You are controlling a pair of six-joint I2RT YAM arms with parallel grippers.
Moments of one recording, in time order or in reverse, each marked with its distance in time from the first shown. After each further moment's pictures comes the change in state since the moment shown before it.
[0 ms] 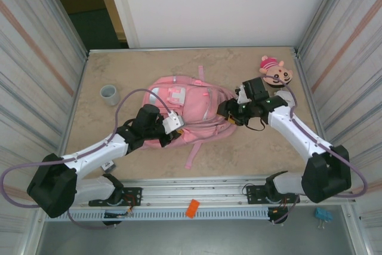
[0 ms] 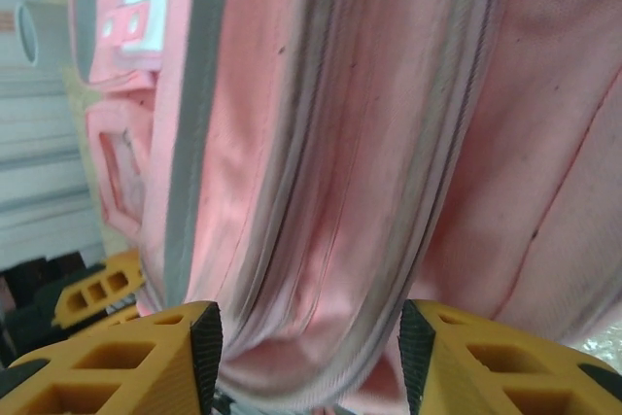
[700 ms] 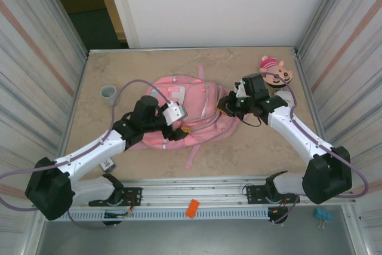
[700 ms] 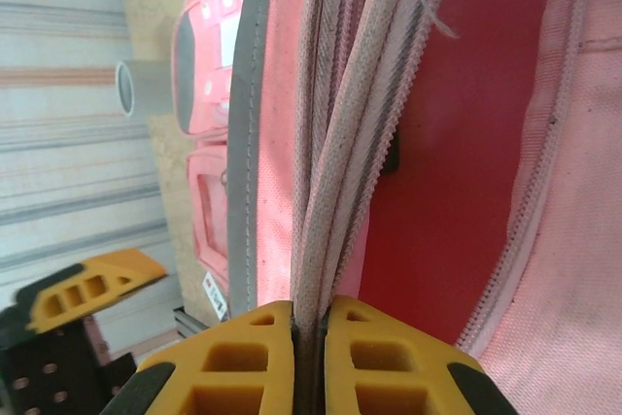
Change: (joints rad) left arm -0.016 -0.021 0.143 -0.018 0.026 -0.028; right arm 0.025 -0.031 0.009 0.145 -0.015 0.150
